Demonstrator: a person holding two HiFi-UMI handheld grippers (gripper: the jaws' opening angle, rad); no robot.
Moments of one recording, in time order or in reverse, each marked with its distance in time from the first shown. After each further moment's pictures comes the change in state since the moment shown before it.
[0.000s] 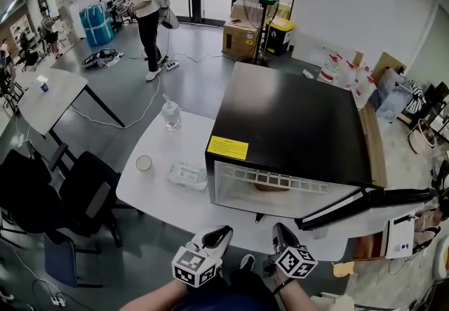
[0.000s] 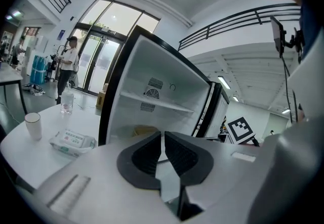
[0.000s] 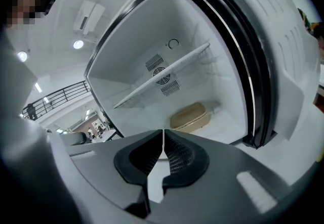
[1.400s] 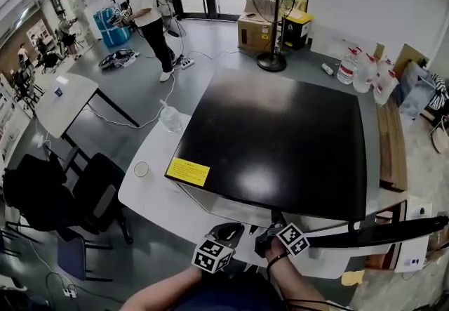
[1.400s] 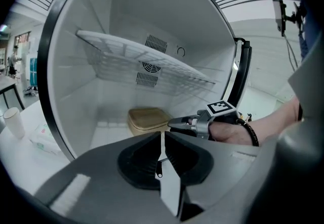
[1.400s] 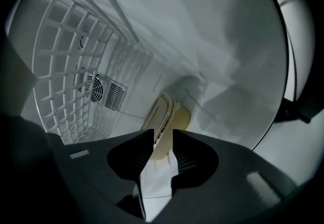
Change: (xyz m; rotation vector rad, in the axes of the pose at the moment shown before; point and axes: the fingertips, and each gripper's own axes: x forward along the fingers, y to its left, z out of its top) left arm 0.133 0.016 -0.069 0.049 0.216 0.071; right arm 0.140 -0.117 -0.011 0.586 -0.004 -0.055
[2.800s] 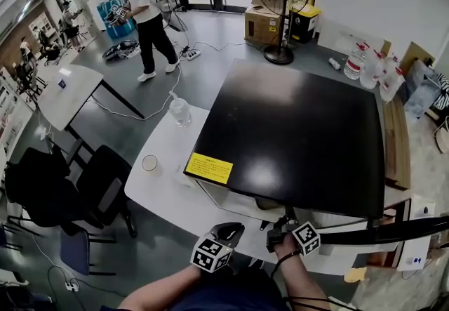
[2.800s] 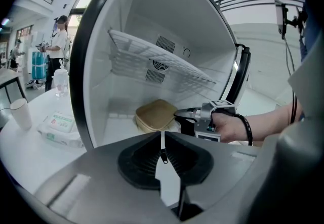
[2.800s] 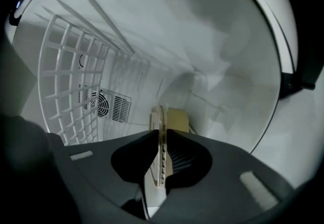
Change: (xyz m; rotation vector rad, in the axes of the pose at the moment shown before) left arm -0.030 0.024 -0.021 -0.046 0.039 -0.008; right arm -0.006 0.017 0.007 0.171 -0.085 0.101
